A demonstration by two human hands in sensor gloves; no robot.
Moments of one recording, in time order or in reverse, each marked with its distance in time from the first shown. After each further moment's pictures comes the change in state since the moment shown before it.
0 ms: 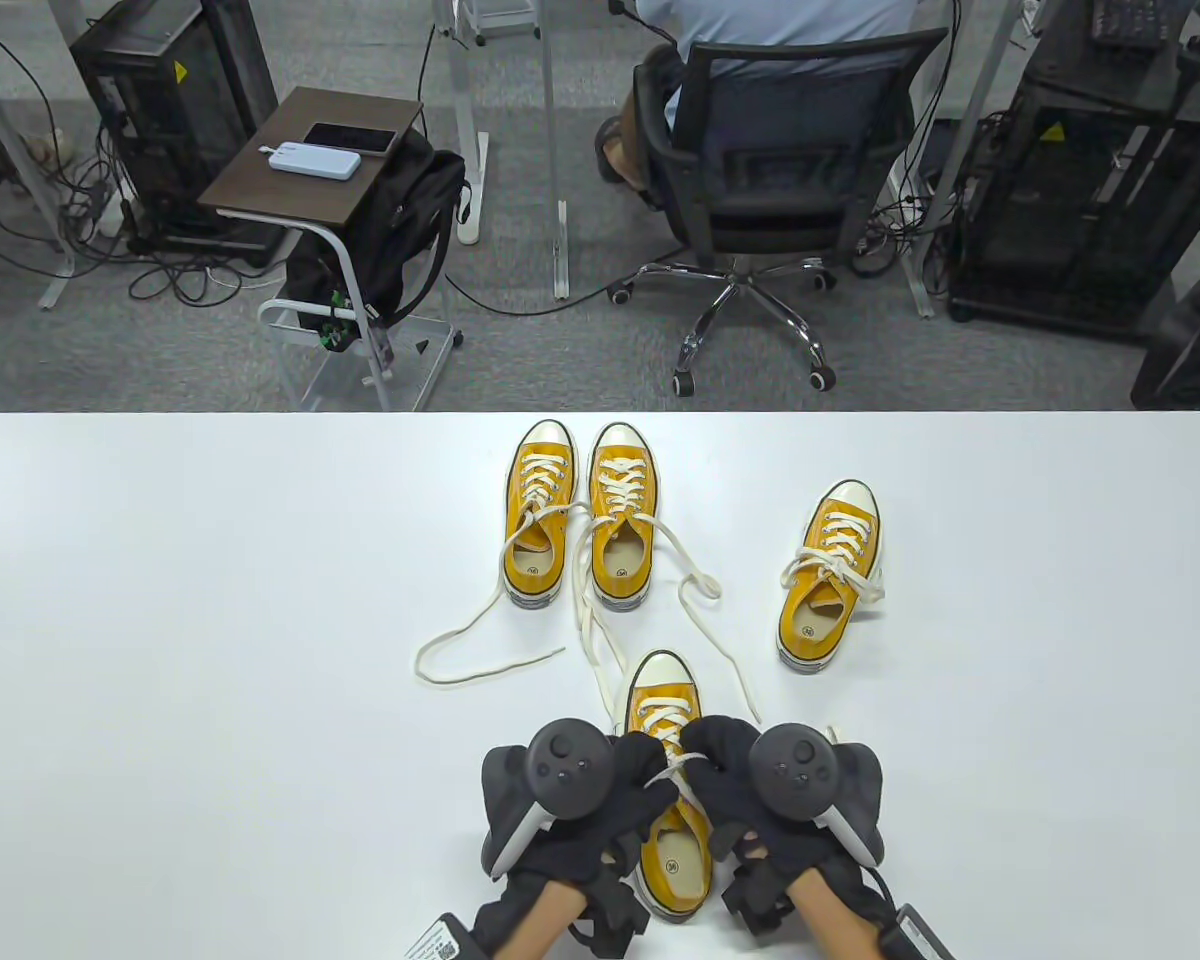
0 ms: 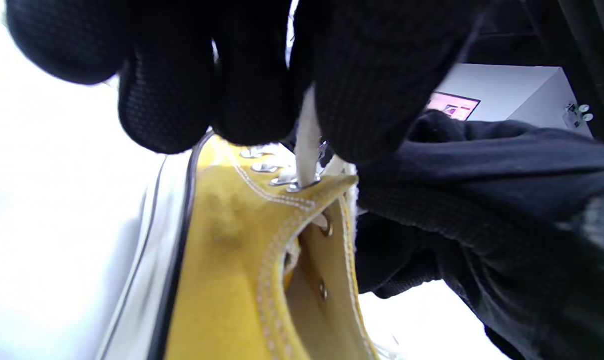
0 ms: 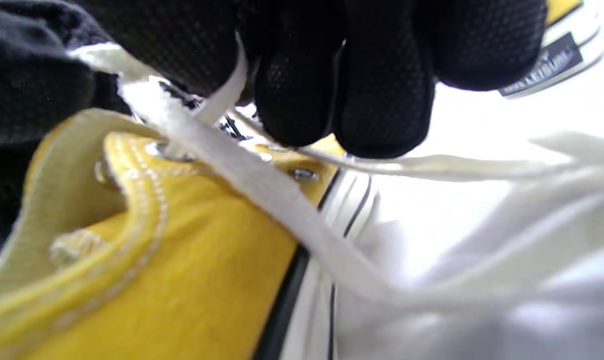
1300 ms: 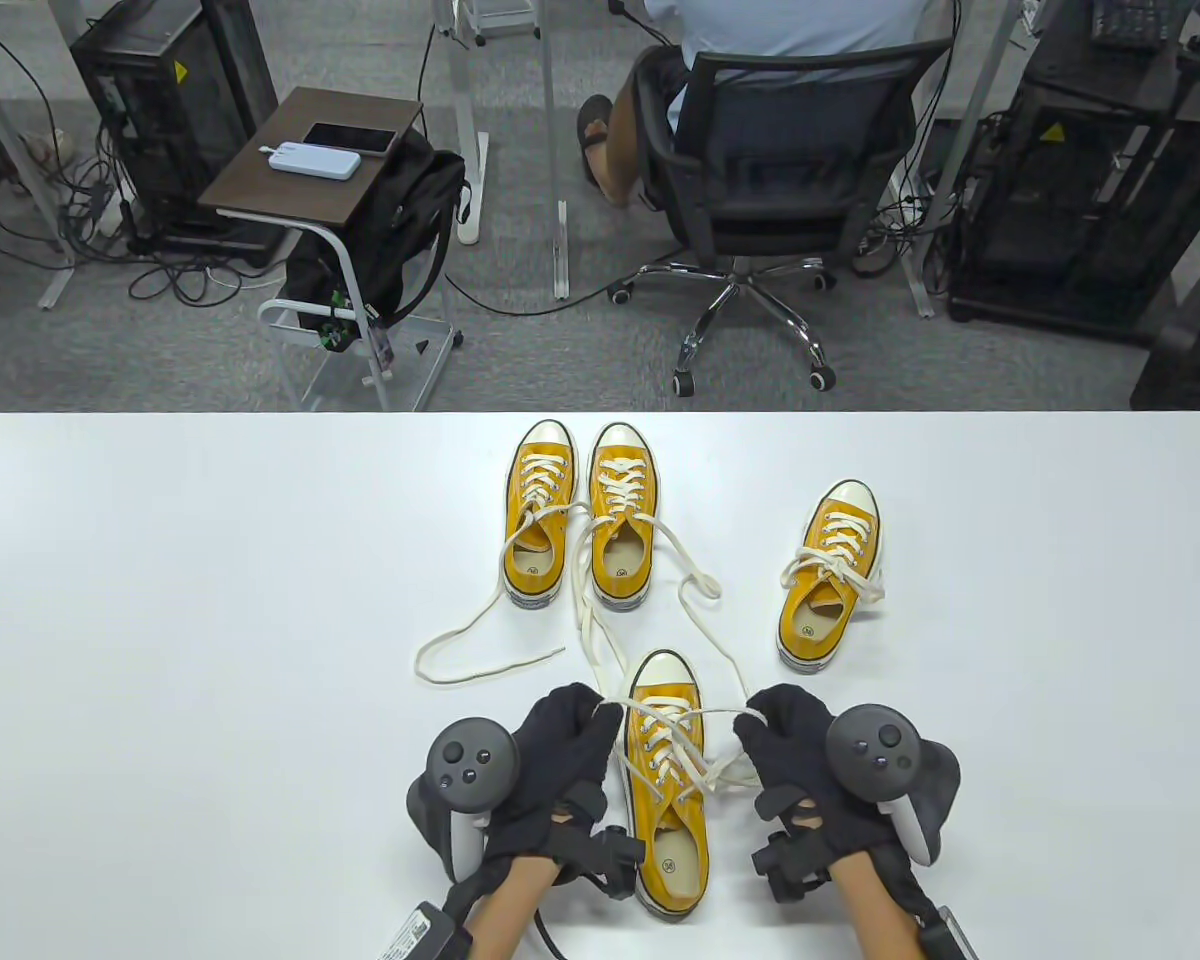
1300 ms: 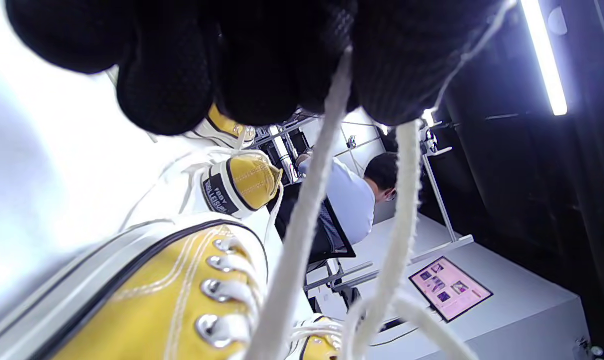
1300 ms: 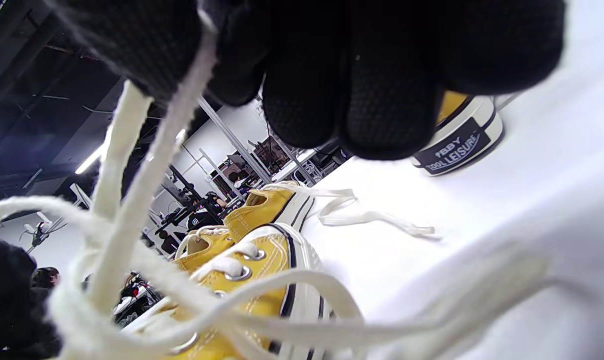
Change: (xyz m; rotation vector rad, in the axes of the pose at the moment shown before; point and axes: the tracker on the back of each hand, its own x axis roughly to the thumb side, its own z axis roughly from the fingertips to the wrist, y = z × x) left_hand -0.053 0.012 -0.003 0.315 0.167 0.465; right_hand -0.034 -0.040 0.000 -0.151 0.173 -0.142
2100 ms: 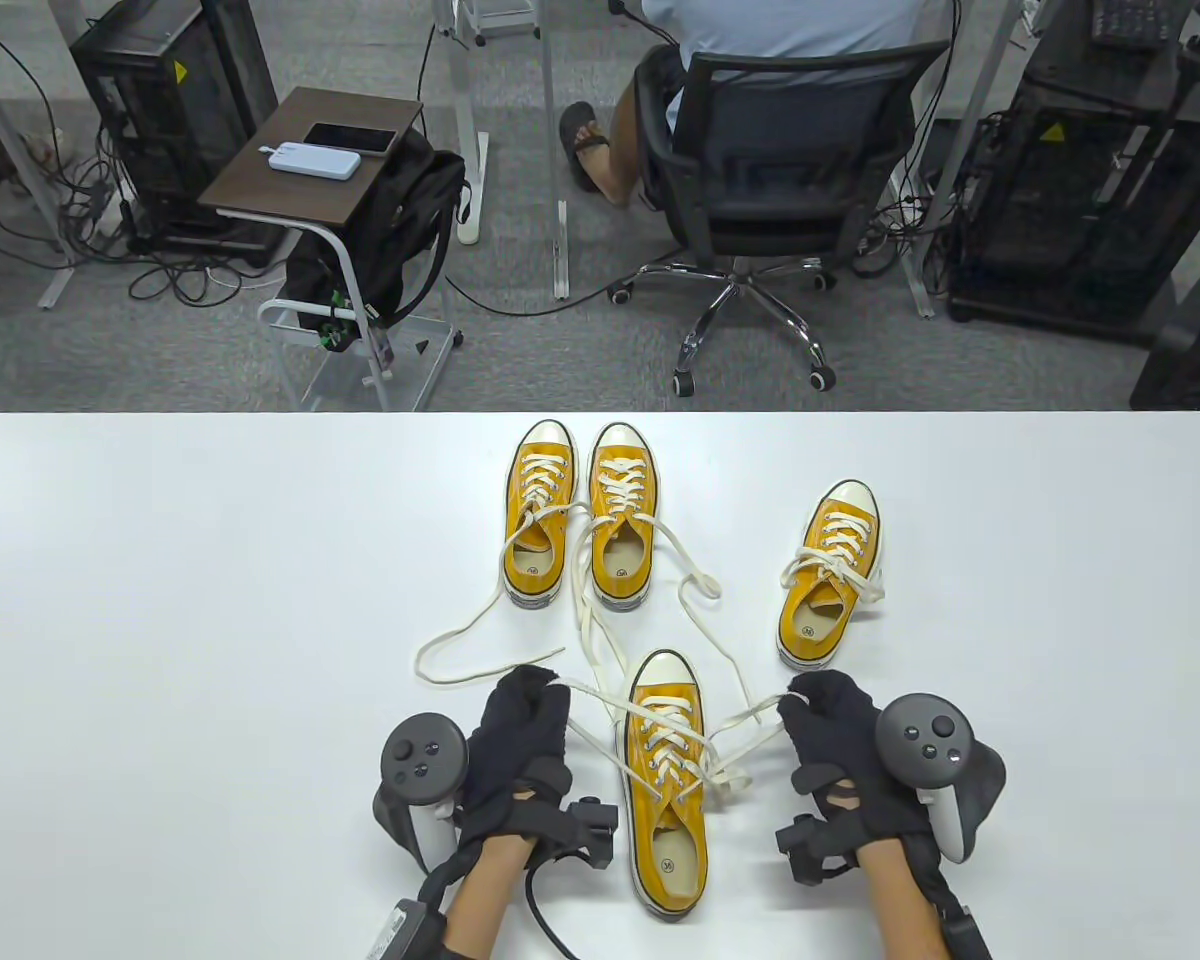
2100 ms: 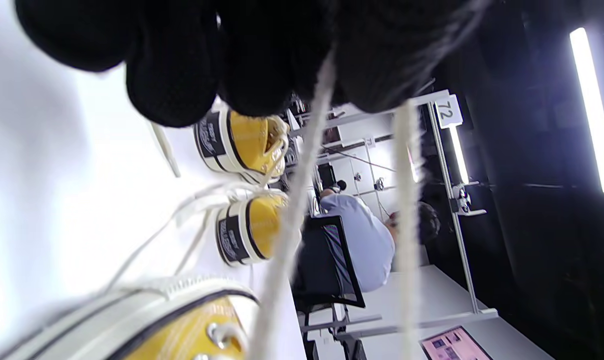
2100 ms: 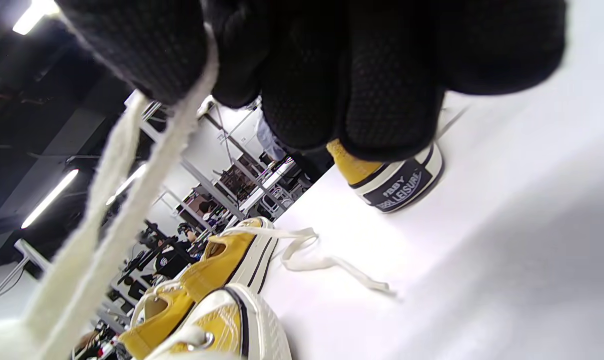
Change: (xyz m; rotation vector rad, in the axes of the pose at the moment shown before) left_hand -0.024 0.022 -0.011 0.108 0.131 0.145; right_hand -0.029 -0.021 -0.007 -0.086 0.152 -0.095
